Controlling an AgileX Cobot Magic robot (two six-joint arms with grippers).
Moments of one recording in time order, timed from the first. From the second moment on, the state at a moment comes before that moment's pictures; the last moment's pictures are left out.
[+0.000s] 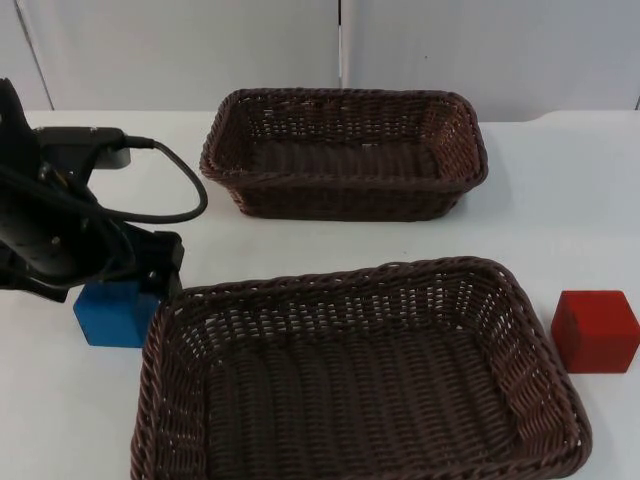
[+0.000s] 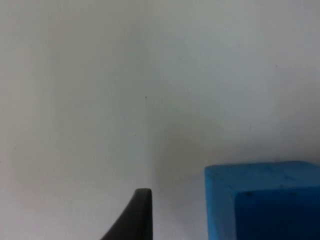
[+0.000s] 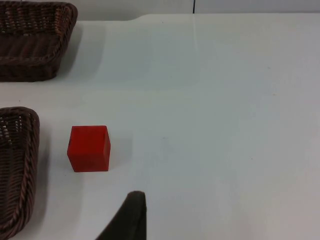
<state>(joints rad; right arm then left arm) 0.00 0.00 -0.52 -0.05 1.08 0.00 -0.18 1.96 -0.92 -0.17 0.24 0.07</state>
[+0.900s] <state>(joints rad) 0.00 0.00 -0.52 -0.05 1.08 0.00 -0.18 1.75 -0.92 -0.14 0.26 0.07</state>
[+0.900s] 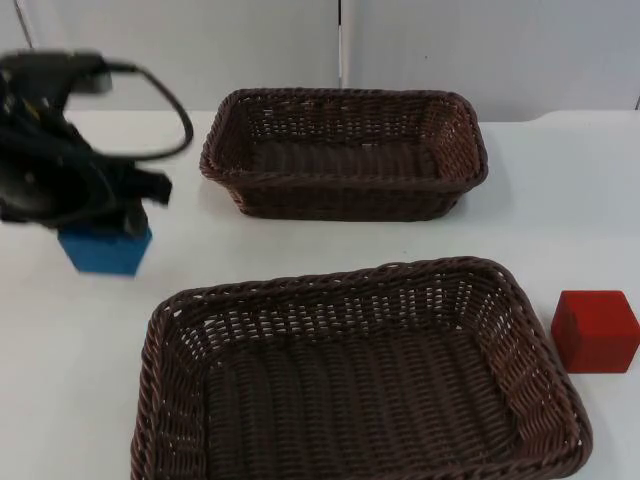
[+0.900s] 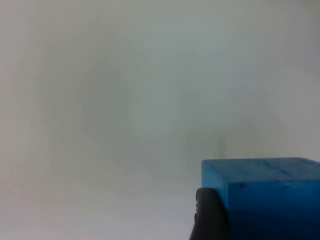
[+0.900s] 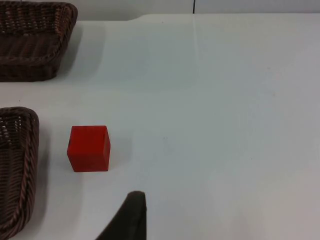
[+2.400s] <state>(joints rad) 0.00 0.00 -0.52 -0.05 1.08 0.00 -0.18 1.41 -0.91 -0.16 0.34 0.08</state>
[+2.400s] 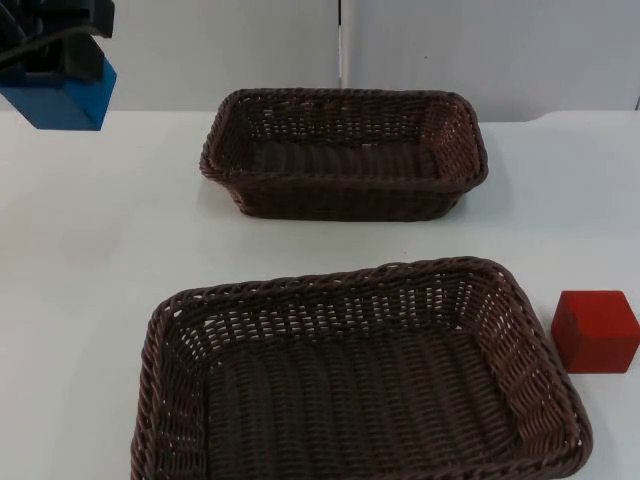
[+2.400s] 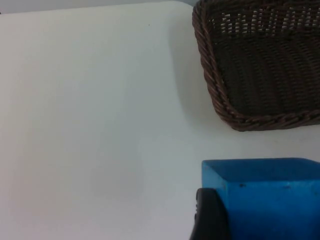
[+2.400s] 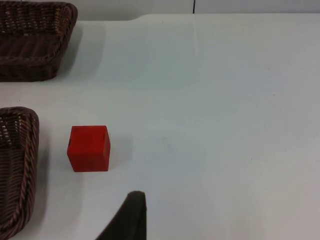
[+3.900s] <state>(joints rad) 0.00 0.00 -0.52 -0.05 1.08 0.00 -0.18 1.92 -1.50 -0.57 0.54 0.49</state>
